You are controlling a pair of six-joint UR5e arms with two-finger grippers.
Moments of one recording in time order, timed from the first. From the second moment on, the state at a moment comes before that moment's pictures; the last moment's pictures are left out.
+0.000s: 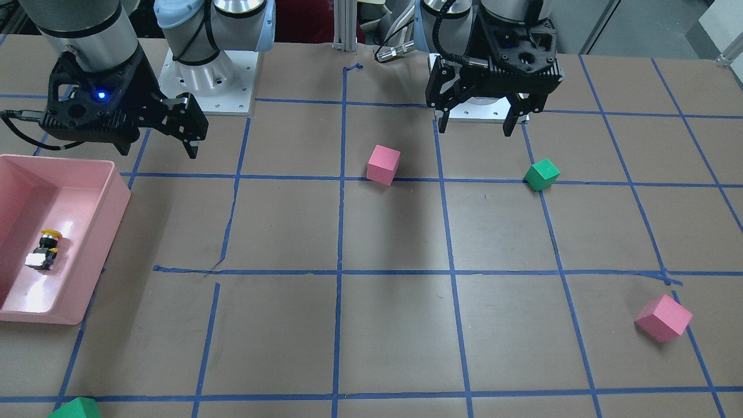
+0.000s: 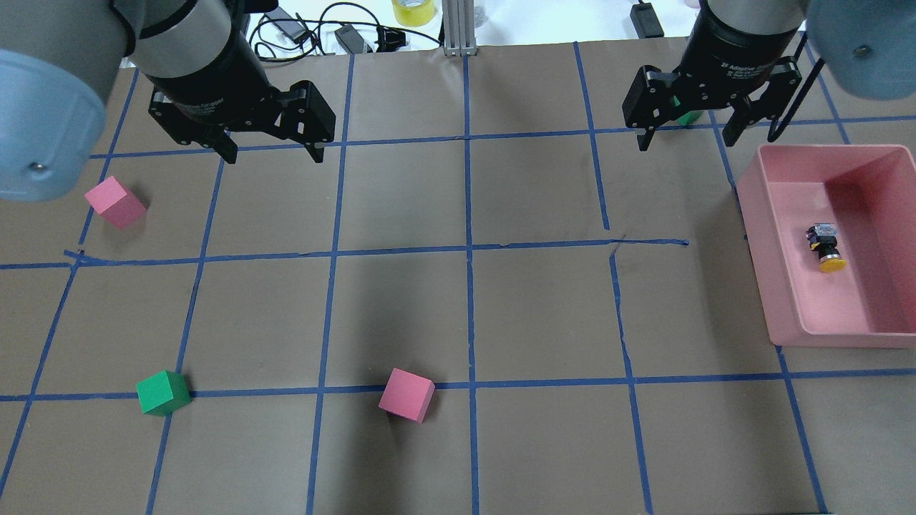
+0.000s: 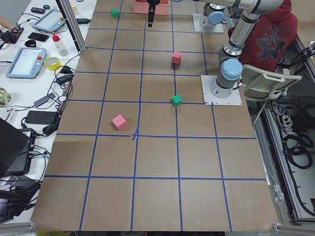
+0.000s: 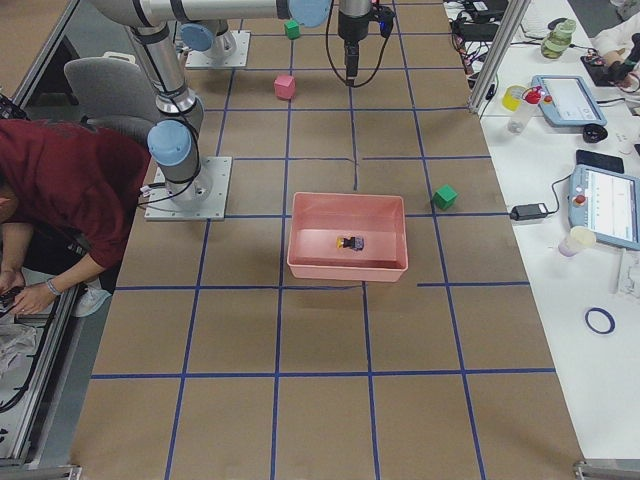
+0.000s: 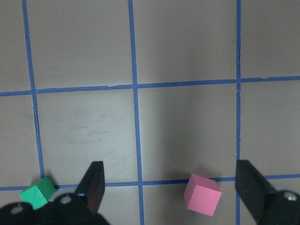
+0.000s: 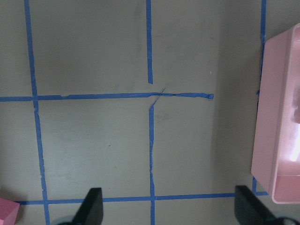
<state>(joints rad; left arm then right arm) -1.69 -1.53 -1.54 -1.52 1.59 -0.09 1.57 -1.54 1.51 -1.54 -1.60 0.02</state>
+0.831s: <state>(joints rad) -1.69 -1.53 -1.54 -1.52 1.59 -0.09 1.57 -1.54 1.51 -1.54 -1.61 0.02</state>
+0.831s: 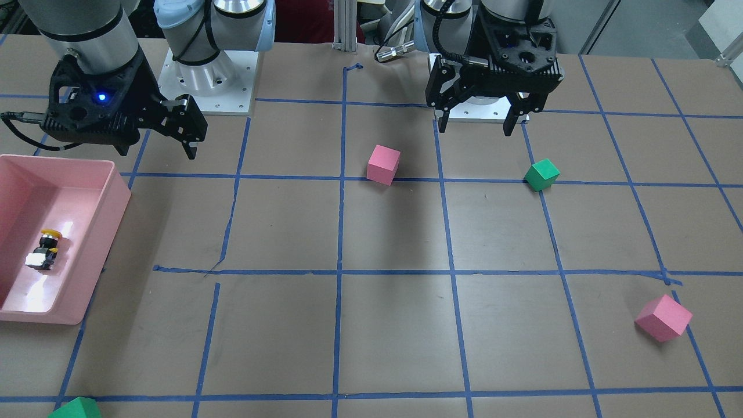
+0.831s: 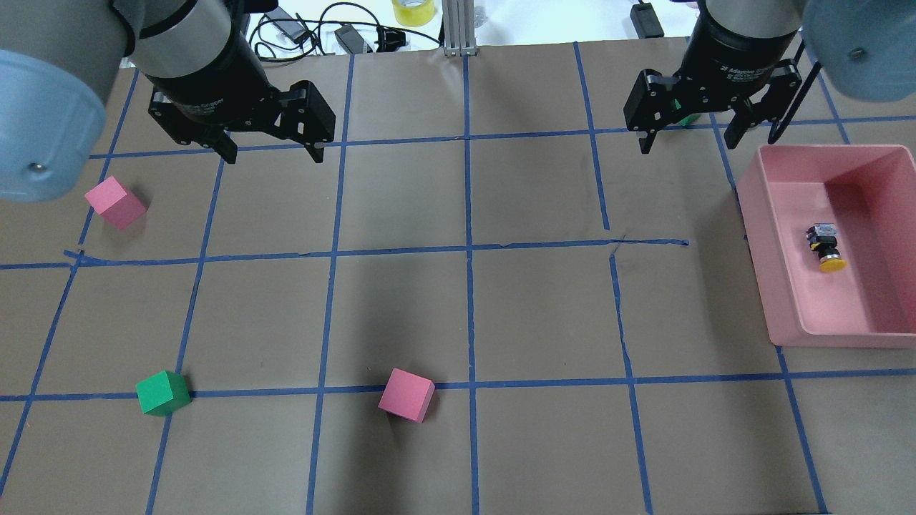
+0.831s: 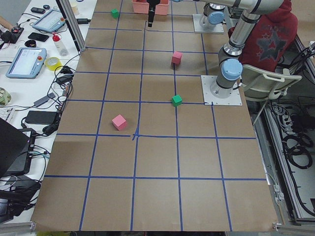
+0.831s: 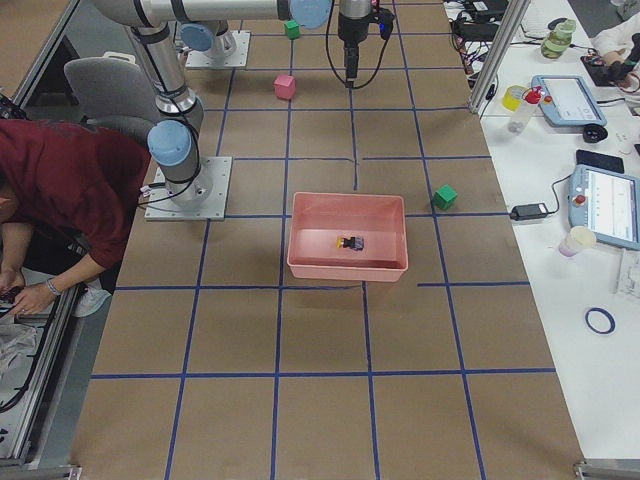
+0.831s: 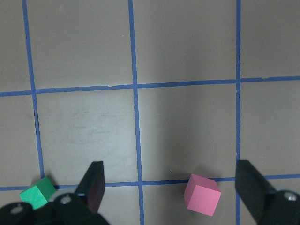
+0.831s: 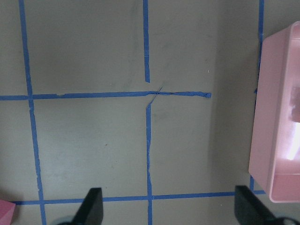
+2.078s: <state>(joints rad) -1.69 -1.52 -1.55 -1.52 1.59 -0.09 1.56 -1.53 1.52 -1.53 -1.62 0.02</state>
